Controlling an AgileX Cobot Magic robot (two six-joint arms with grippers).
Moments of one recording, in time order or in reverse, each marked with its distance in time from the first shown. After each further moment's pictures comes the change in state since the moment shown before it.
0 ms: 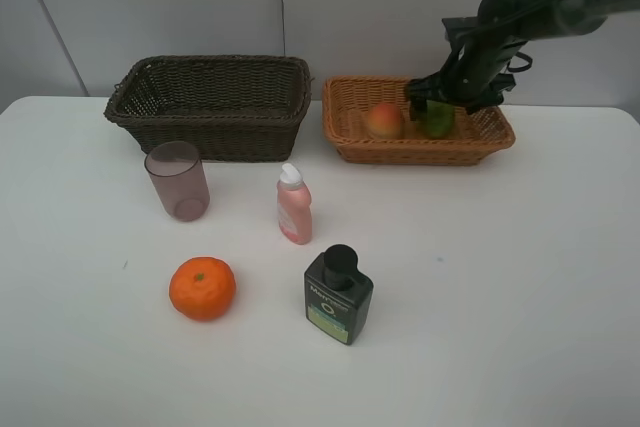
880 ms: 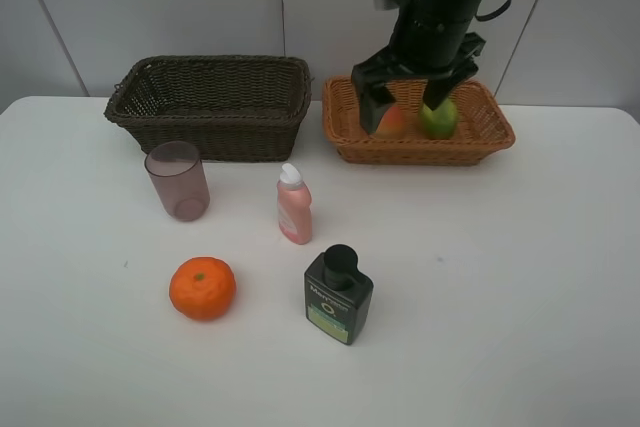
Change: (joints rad) left arm 0.000 0.000 0.000 0.000 0.000 0.000; right arm 0.298 -0.278 0.000 0.147 0.593 -0.206
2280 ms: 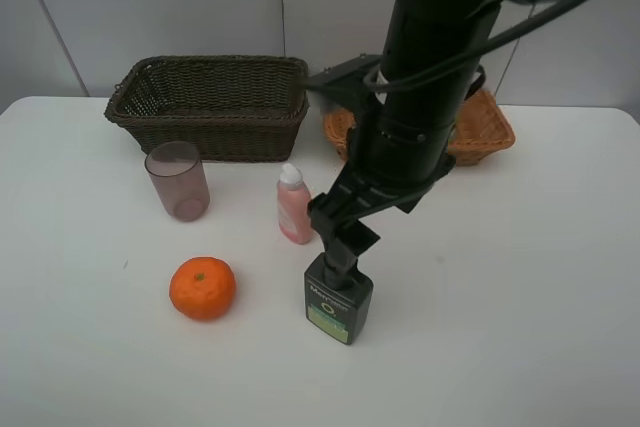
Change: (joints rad) left arm 0.000 0.000 0.000 0.000 0.000 0.000; right arm 0.329 -0.231 0.424 0.043 -0.045 0.049
